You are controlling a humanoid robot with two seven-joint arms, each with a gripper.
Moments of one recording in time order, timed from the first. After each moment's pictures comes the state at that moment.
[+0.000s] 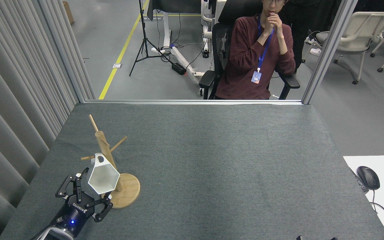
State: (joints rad) left arm -0.14 0.12 0.21 -1.22 -2.30 -0.27 0.60; right arm 0.42 -0.05 -0.17 -1.61 1.36 -0.20 -0.37
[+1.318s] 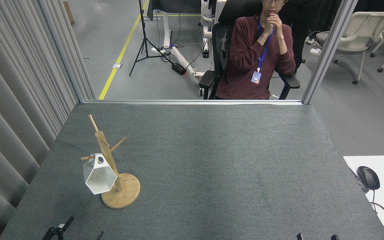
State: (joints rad) left arm 0.21 0.11 0.31 -1.39 -1.88 -0.52 0.55; right arm 0.41 -0.05 -0.17 -1.61 1.36 -0.20 -0.38
